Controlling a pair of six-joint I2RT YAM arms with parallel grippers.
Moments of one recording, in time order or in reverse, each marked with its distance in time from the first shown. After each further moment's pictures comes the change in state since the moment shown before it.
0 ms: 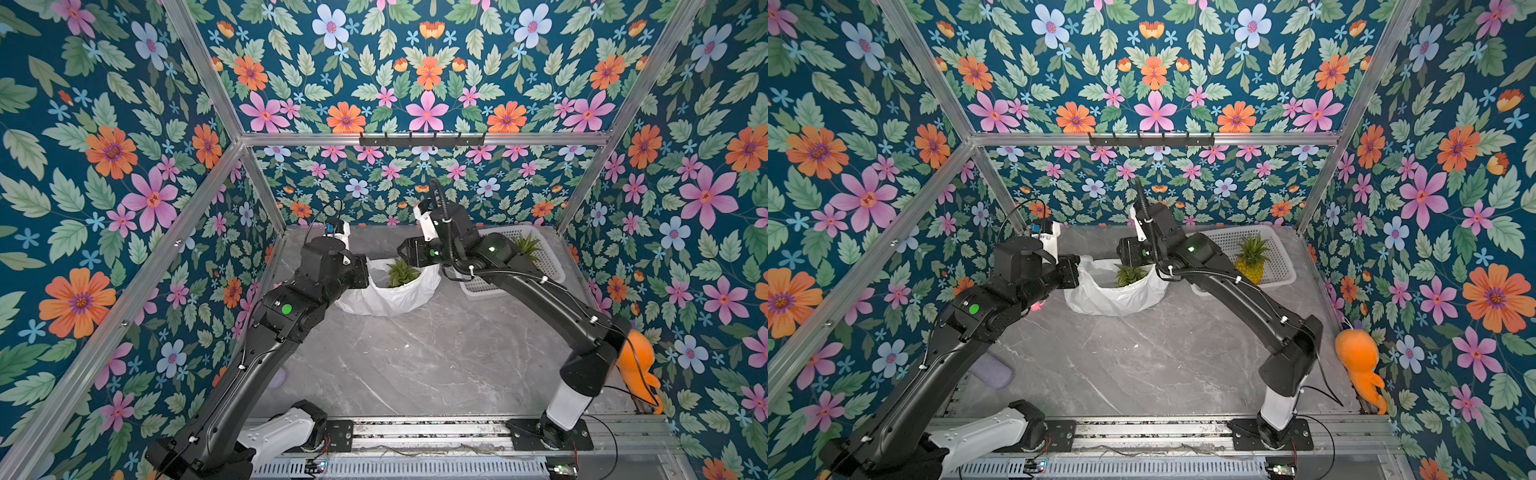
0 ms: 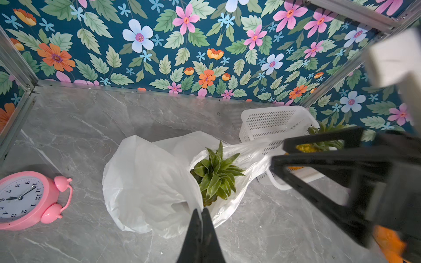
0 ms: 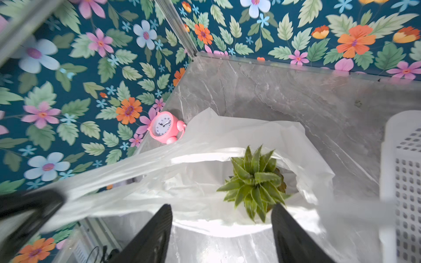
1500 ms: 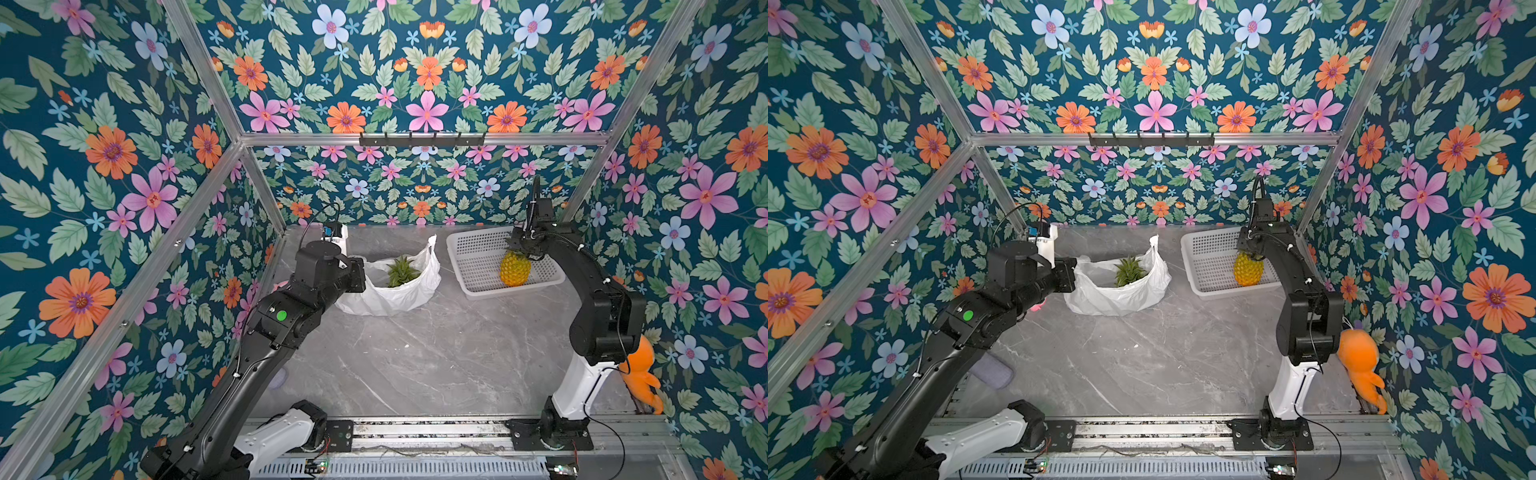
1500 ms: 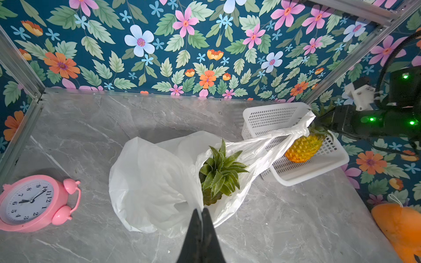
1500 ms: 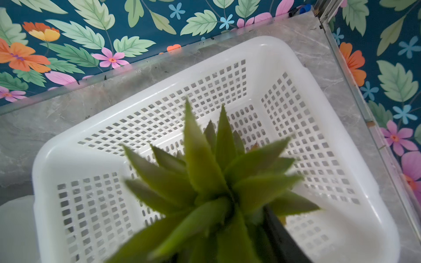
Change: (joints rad) left arm 0.004 -0.039 -0.026 0.000 -0.002 0.047; right arm -0.733 0.172 -0.186 0.015 0.129 -0.150
